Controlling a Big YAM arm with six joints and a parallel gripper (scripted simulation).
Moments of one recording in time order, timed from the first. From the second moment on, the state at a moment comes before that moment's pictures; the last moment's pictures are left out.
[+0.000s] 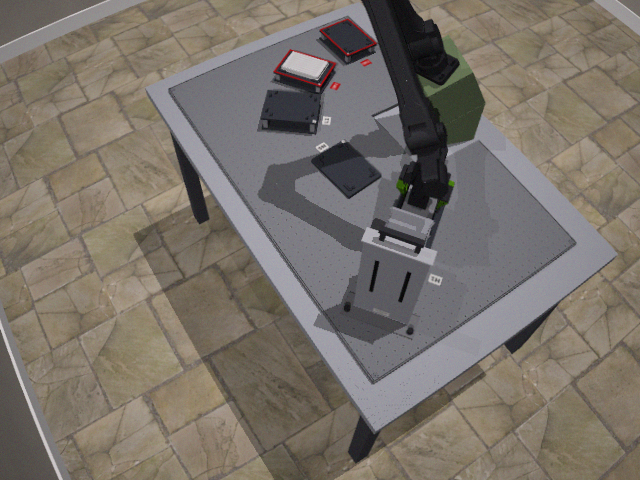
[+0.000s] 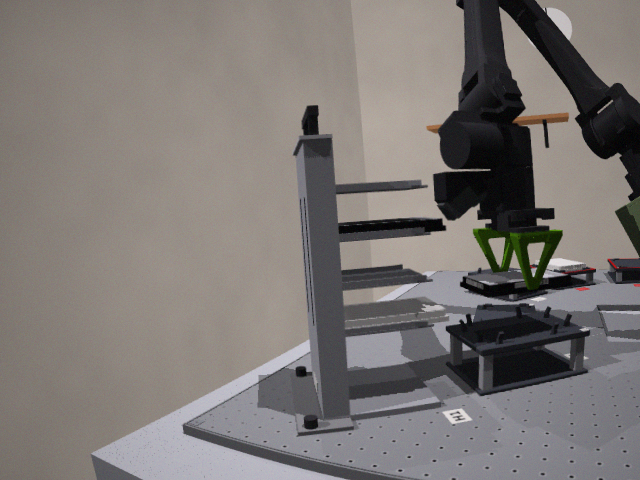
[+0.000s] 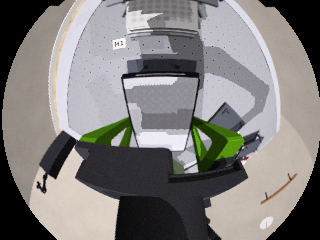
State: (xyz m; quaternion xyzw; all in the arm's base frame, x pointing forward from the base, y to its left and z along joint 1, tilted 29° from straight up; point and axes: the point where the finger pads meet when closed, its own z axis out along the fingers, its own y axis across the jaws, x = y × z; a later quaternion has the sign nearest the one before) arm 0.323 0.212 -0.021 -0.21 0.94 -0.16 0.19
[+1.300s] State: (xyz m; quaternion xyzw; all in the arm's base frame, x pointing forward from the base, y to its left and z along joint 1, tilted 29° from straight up) arm 0.291 0.227 0.044 -0.22 0.94 -0.16 0.19
